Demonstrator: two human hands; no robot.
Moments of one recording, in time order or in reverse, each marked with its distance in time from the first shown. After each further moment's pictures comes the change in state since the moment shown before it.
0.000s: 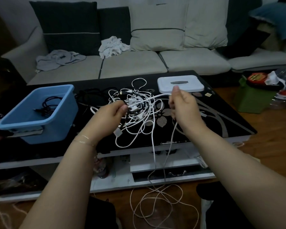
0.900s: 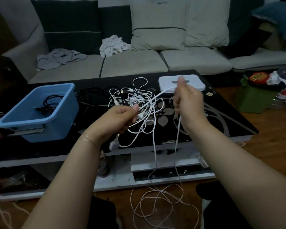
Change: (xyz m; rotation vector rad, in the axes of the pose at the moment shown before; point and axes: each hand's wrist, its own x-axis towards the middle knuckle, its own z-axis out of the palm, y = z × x) left_hand -0.007 0.016 0.008 -0.724 -0.299 -0.151; right_hand 0.003 -0.019 0.001 0.182 0.102 0.064
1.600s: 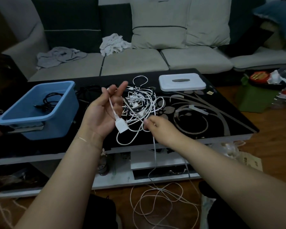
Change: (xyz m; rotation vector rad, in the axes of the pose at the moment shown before) left_hand 0.006 -0.002 -0.013 -1.165 0.127 0.097; right_hand -0.031 0.057 0.018 -0.783 -0.582 0.085
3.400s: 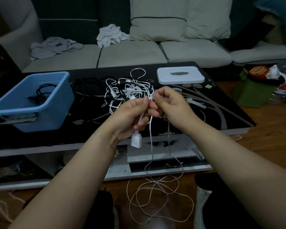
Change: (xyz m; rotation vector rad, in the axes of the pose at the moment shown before) left_hand -0.011 -0.058 0.020 0.560 -0.269 -0.162; right_hand -0.011 -0.009 -0.039 0.621 0.115 -0.212
